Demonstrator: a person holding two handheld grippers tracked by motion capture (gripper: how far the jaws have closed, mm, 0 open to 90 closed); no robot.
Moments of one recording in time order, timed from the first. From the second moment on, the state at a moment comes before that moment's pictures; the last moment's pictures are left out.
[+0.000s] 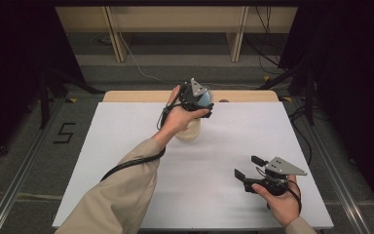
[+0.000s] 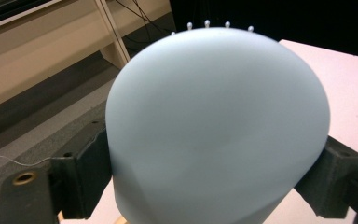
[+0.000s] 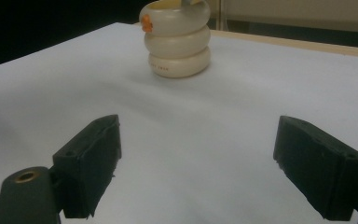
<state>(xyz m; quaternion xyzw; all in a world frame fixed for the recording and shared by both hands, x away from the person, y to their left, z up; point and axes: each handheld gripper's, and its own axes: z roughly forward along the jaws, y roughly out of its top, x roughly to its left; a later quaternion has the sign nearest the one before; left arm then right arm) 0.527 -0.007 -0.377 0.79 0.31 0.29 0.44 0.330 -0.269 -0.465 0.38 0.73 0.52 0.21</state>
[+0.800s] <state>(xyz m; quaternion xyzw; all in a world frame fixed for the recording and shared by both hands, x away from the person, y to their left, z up) 0.520 -0.014 -0.376 0.80 0.30 0.29 0.43 0.330 -0.269 -0.465 0.39 0.73 0.52 0.21</state>
